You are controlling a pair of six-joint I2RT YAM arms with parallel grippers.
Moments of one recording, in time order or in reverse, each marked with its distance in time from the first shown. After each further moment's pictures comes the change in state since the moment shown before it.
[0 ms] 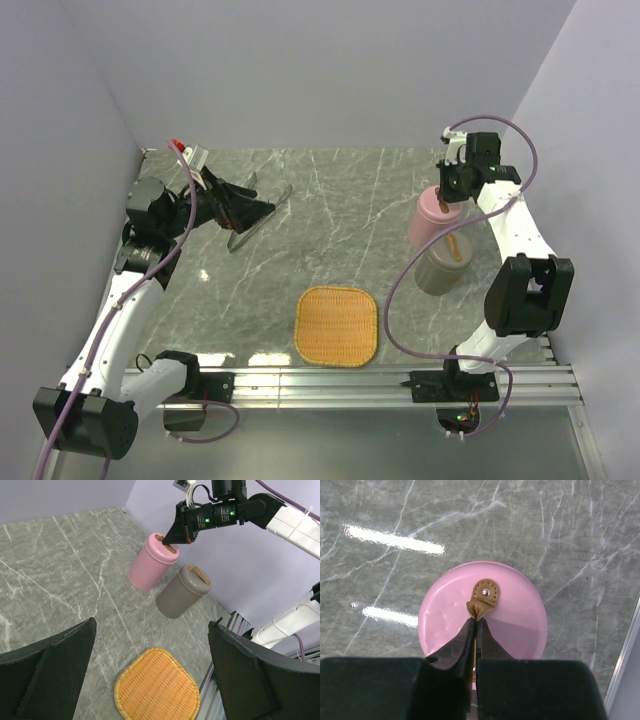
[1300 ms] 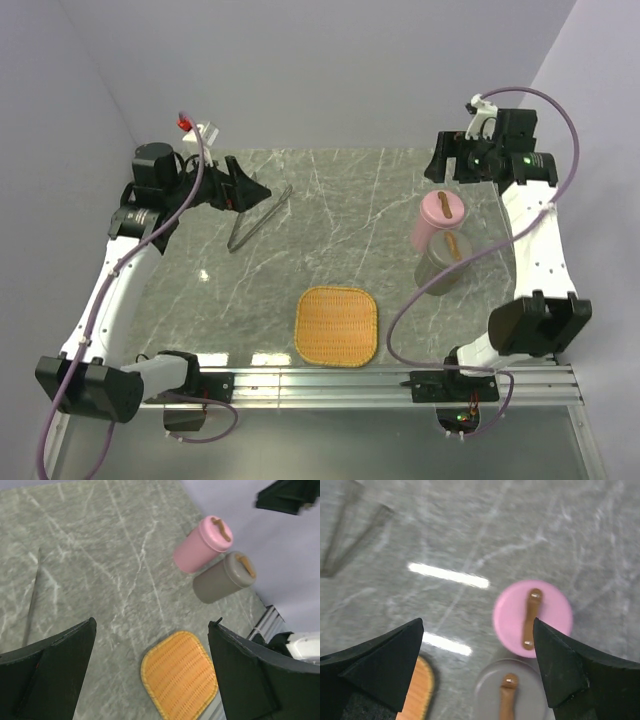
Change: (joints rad) left arm 0.002 0.168 0.288 -0.415 -0.124 0.180; right arm -0.023 -0.107 0.252 -0.213 -0.168 0.151
